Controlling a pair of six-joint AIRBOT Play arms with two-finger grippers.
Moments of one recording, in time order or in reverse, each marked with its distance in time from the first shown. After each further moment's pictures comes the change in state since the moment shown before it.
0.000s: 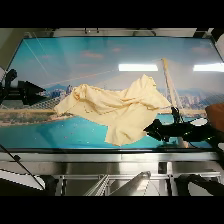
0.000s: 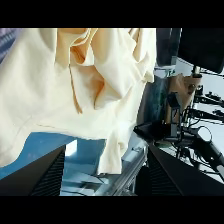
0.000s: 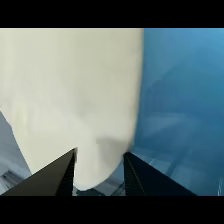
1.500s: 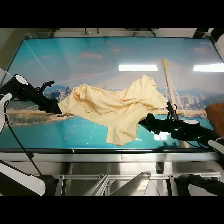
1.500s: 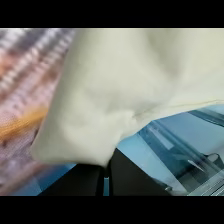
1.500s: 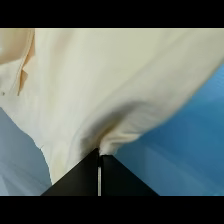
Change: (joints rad) left arm -0.328 -0.073 -0.002 0.632 0.176 0.031; right arm 0.109 -0.089 0.008 0.446 -0.117 -0.380
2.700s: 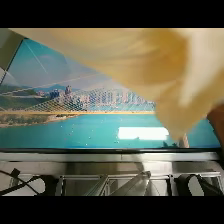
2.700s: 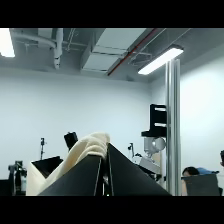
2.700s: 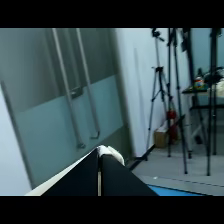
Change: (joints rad) left arm 0.200 0.557 0.336 -2.084 -0.272 0.206; right arm -0.650 0.617 0.995 -0.013 0.301 0.025
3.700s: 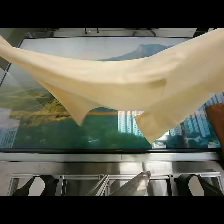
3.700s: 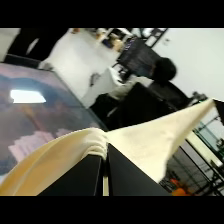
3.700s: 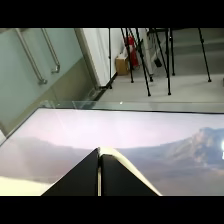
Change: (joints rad) left arm 0.226 0.458 -0.523 0.948 0.223 -0.297; right arm -0.037 -0.038 0.066 -0.319 0.200 0.219
